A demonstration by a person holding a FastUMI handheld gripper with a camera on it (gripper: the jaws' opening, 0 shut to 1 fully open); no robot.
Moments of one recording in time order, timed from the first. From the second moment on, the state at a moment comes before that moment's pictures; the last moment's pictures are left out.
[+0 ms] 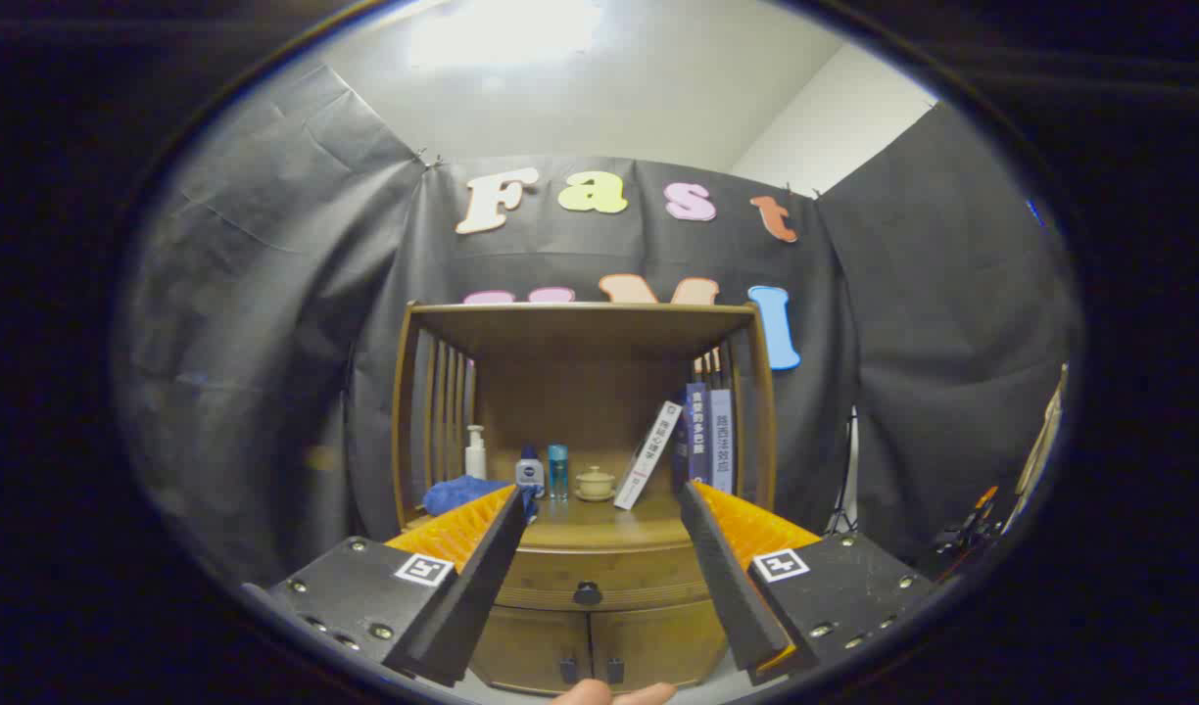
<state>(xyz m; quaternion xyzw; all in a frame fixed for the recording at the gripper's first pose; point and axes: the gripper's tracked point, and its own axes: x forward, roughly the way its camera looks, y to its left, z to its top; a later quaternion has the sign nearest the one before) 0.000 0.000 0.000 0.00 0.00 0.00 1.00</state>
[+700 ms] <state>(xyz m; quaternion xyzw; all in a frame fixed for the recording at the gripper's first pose) -0.005 -0.020 -0.009 0.01 0.00 -0.03 1.00</state>
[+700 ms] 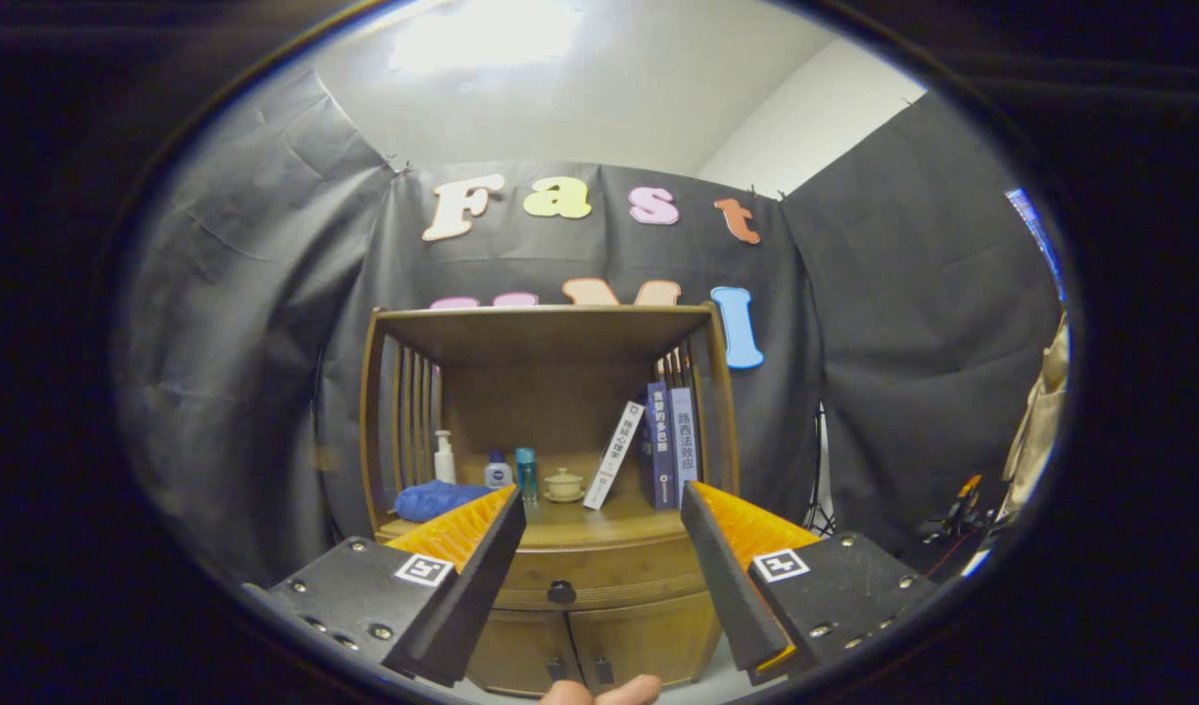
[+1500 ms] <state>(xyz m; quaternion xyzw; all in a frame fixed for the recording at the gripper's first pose) 0.082 0.027 -0.127 0.07 0.08 0.04 0.99</state>
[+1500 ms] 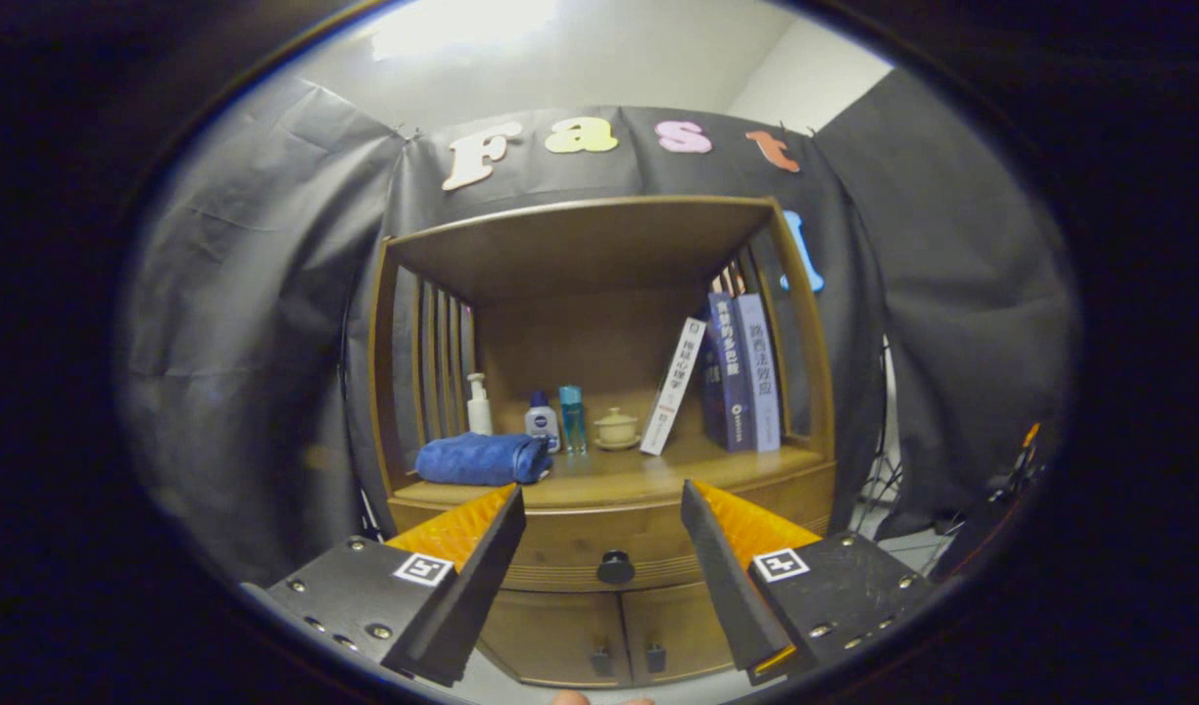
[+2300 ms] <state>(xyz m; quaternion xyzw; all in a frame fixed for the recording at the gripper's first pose) 0.170 0.028 -0.298 0.06 0.25 0.00 0.97</state>
